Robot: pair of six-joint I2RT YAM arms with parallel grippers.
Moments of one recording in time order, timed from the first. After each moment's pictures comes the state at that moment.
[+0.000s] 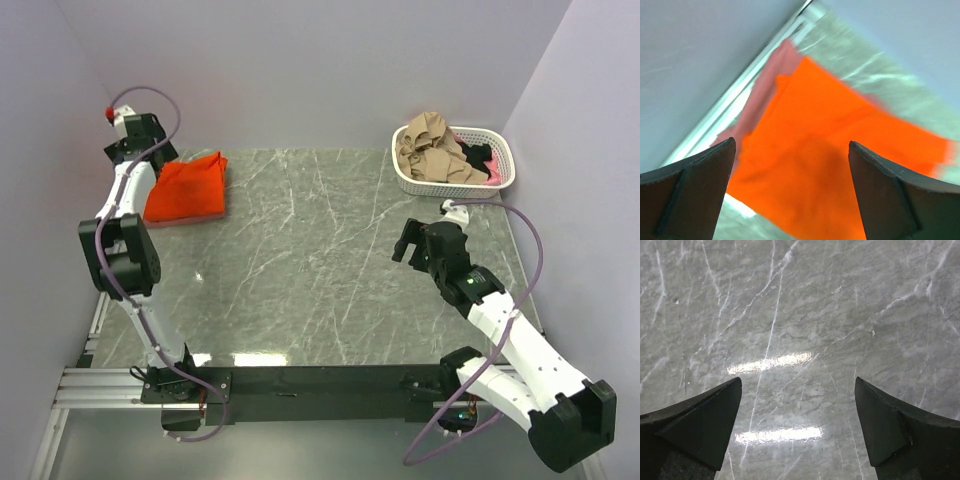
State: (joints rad) left arm 0.17 1.98 1.71 -0.33 -0.40 -0.35; right arm 0.39 0.90 0.70 -0.43 0.31 0.54
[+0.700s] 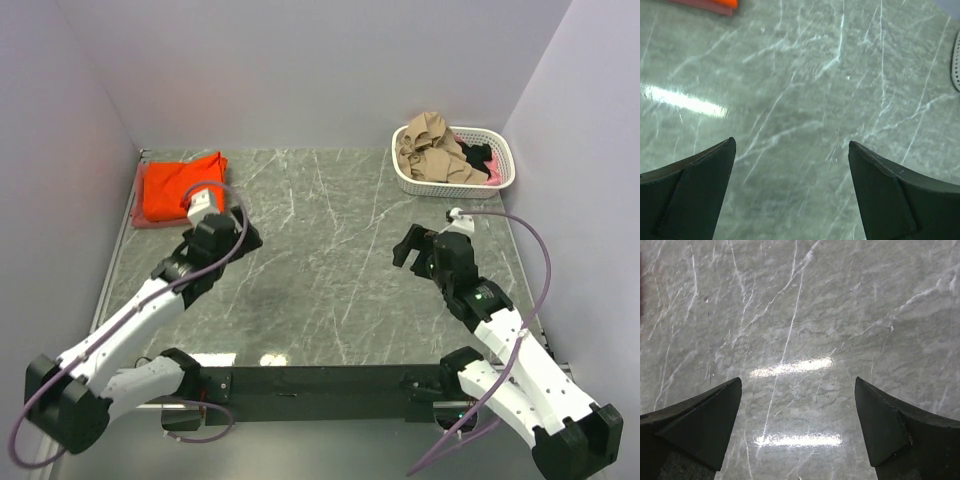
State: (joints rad) left arm -0.52 1.03 0.81 -0.37 -0.44 -0.77; right arm 0.39 0.77 0.65 -0.41 0.25 0.58
